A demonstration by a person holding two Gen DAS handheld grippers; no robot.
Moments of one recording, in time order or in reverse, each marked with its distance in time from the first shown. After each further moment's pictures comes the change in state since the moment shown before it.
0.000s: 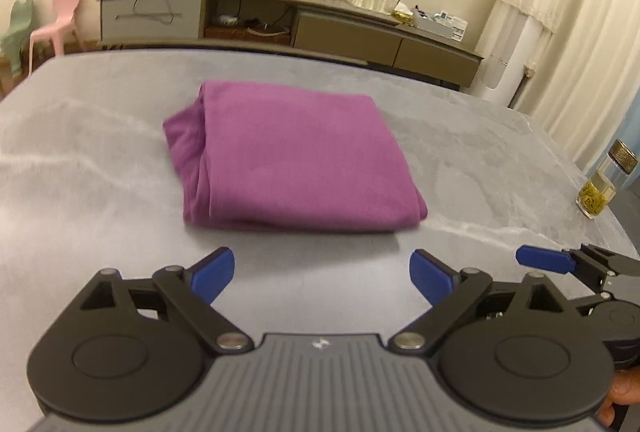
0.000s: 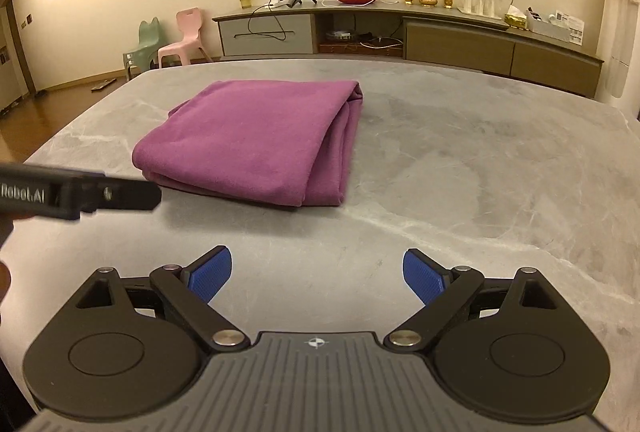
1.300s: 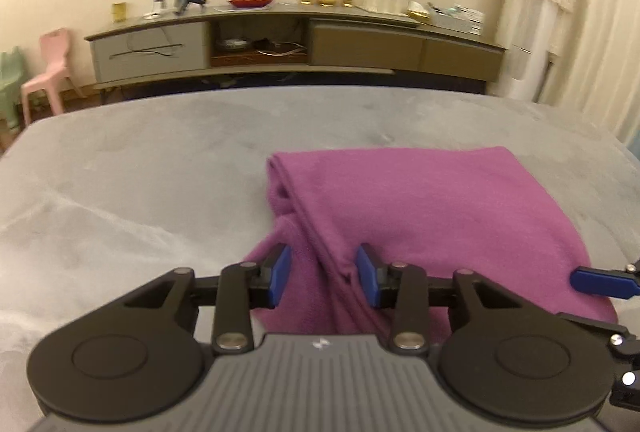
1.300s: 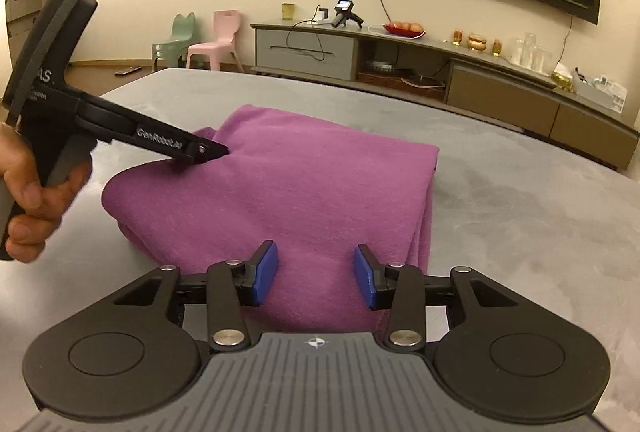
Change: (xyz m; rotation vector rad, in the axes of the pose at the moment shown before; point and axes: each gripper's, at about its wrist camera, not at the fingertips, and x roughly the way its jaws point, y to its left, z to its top) left arm 0.113 0.111 0.101 0.117 -0.043 0.094; right arm 0.093 0.025 0.079 -0.154 -0.076 0.027
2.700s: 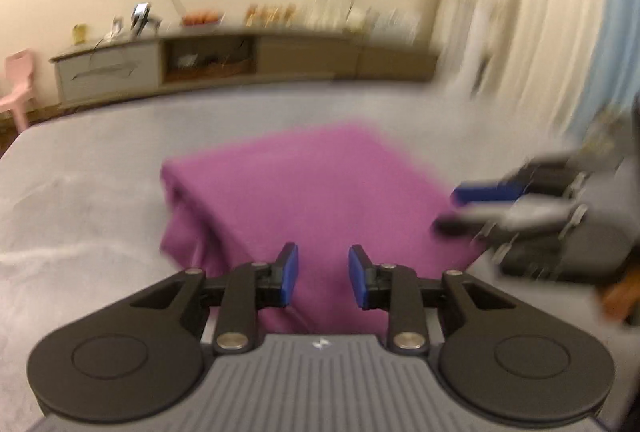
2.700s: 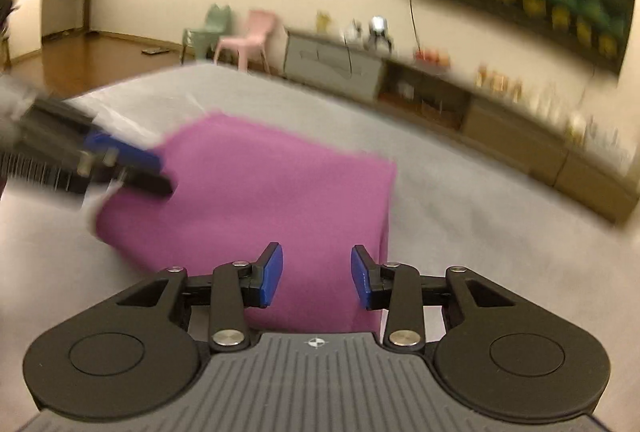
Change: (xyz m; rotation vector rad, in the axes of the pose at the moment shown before) left arm -0.092 -0.018 -0.069 0.122 -0.007 -0.137; right arm 0.044 0.013 0.032 -0.153 0.026 0.013
